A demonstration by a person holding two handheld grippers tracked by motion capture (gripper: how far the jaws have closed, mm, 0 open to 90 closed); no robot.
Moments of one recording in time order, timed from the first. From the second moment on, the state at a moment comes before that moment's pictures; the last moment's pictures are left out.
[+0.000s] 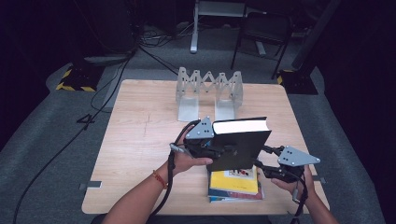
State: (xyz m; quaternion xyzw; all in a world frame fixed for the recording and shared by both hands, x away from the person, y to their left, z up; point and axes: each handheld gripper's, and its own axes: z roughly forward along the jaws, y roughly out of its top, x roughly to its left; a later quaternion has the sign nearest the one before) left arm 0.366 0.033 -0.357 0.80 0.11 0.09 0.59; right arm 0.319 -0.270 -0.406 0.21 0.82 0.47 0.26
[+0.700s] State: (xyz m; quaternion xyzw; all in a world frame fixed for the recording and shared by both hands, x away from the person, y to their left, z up) left arm 0.362 0.021 -0.338 0.80 0.13 0.12 0.58; right arm 0.327 -0.299 -0.413 0.24 0.82 0.44 0.25
